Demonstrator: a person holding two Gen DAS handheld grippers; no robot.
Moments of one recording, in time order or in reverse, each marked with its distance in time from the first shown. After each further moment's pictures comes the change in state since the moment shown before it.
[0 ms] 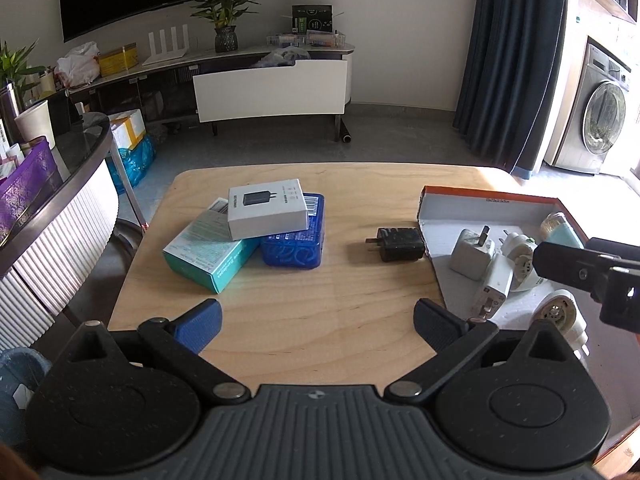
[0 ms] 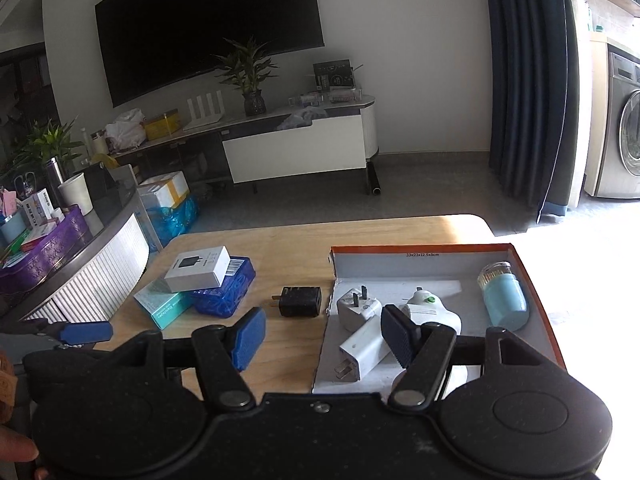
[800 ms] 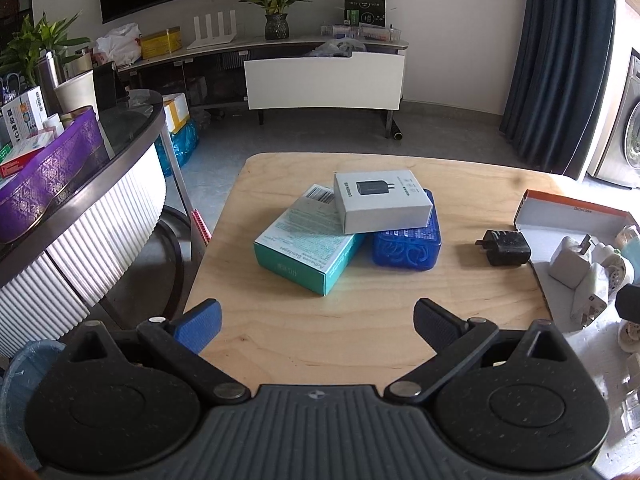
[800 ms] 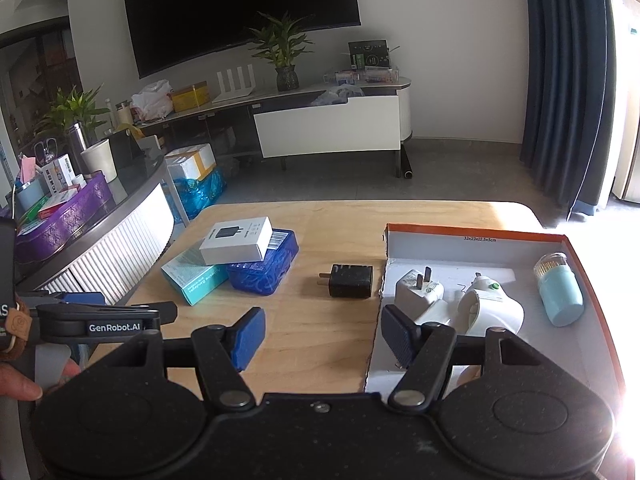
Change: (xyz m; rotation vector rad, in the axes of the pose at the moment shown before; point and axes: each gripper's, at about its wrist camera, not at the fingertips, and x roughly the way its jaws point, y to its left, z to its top) left arm 0.029 0.075 -0.001 -0.037 0.010 0.087; right arm 0.026 0.034 -0.008 -0.051 0.061 0.055
